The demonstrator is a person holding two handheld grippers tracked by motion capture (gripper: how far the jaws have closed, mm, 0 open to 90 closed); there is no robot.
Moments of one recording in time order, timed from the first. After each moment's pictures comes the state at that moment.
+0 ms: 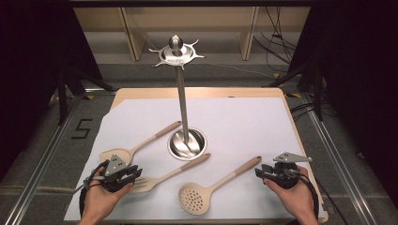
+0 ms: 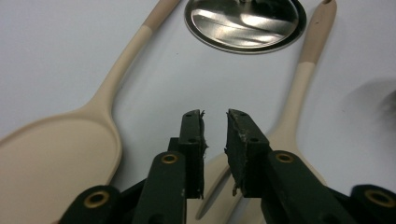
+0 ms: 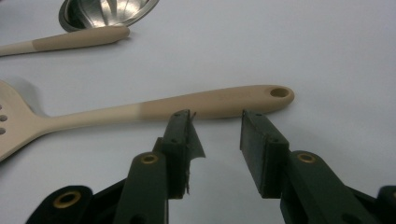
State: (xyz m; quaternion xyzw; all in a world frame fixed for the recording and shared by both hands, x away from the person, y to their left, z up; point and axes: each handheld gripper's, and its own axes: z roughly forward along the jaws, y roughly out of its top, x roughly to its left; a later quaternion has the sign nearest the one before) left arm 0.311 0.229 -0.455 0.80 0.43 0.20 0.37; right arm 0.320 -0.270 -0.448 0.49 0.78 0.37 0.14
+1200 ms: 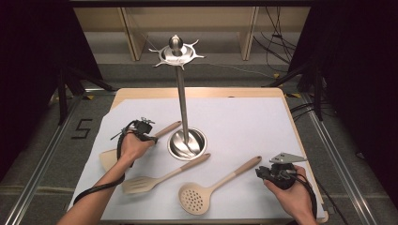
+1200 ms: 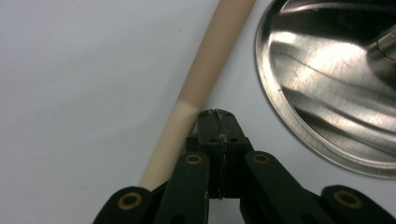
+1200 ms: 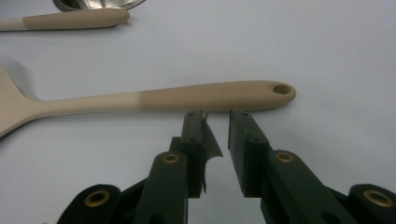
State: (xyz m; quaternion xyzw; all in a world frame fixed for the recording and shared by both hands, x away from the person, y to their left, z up) left arm 0.473 0.183 -0.477 0.81 0.50 0.14 0.28; right arm 0.318 -0.263 -0.446 0.48 0.80 0.33 0.15
